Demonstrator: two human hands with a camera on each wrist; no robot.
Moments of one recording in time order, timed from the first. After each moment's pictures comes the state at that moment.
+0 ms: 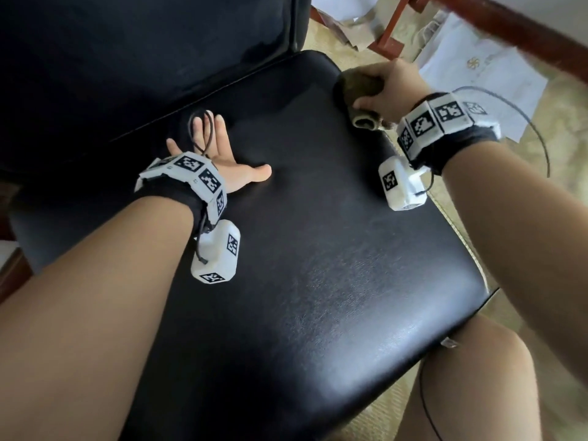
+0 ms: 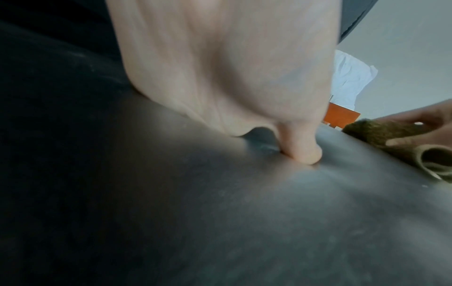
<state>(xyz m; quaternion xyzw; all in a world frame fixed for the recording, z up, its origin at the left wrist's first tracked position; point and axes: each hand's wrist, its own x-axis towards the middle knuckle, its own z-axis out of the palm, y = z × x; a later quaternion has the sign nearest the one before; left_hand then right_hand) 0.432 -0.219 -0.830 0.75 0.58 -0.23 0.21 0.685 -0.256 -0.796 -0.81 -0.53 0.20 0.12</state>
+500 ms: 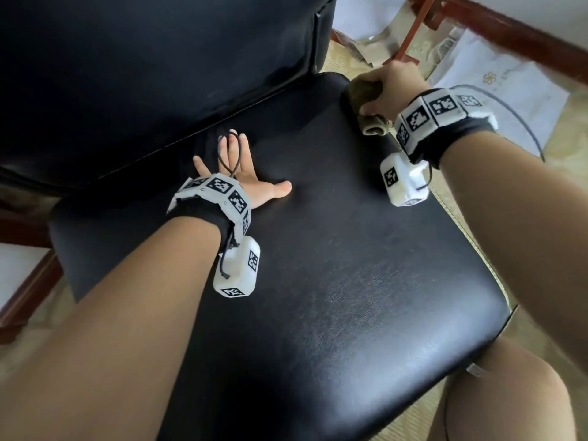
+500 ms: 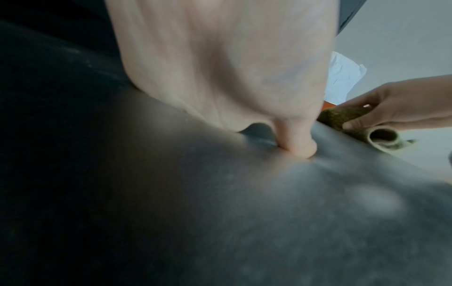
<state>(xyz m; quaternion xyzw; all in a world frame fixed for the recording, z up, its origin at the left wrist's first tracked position) 0.435 -0.222 -0.822 0.74 0.58 -0.24 0.22 0.678 -0.222 -0.791 -0.81 -0.56 0.18 0.06</state>
